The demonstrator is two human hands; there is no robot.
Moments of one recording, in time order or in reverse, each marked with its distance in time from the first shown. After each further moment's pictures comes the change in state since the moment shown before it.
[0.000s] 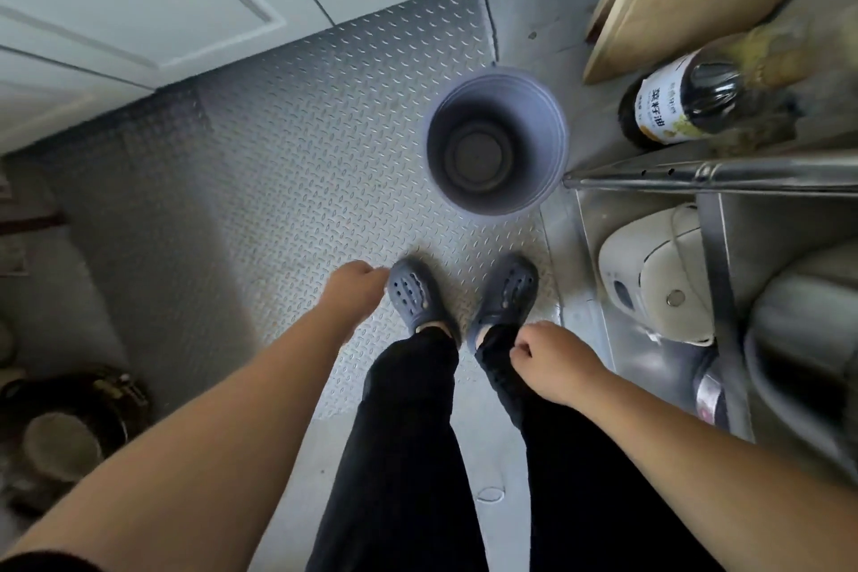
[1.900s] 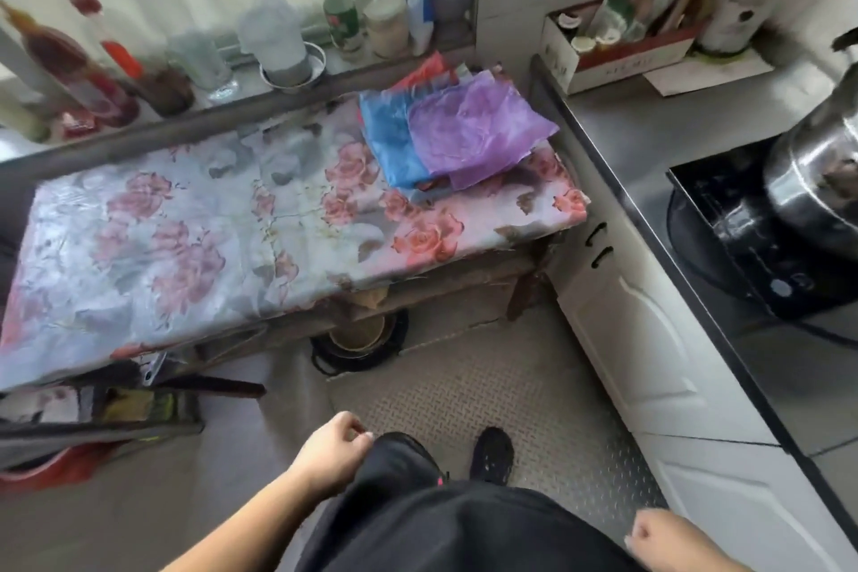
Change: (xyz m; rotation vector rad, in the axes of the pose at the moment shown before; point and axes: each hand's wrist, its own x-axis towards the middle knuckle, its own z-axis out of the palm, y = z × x) left_hand -0.376 -0.483 -0.386 -1.146 0.533 -0.383; right_hand -0.193 -0.728 0.004 -1.451 -0.099 -0.310
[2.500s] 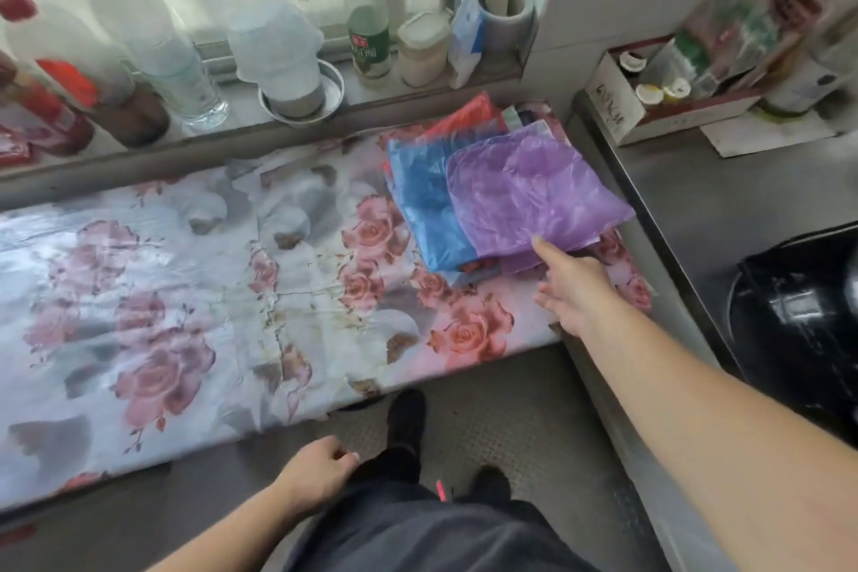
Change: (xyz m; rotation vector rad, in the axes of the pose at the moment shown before) left_hand 0.155 0.015 -0.117 0.116 -0.175 -0.013; right_hand 0.058 -0.309 -0.349 1.469 0.358 -0.172
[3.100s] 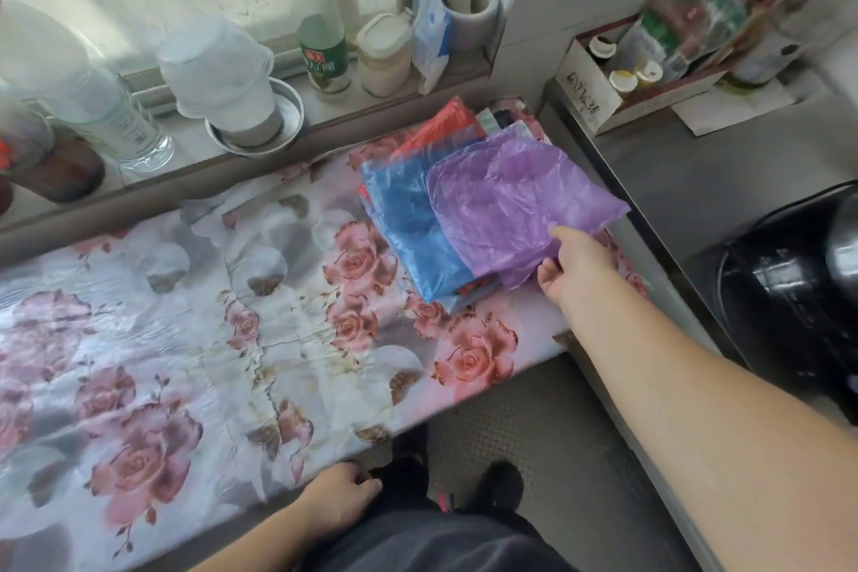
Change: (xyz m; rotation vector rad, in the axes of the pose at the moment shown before) left_hand 0.038 0.014 -0.032 0.137 -0.181 0.081; right_hand 0.014 -0.042 0.028 0.487 0.313 0.179
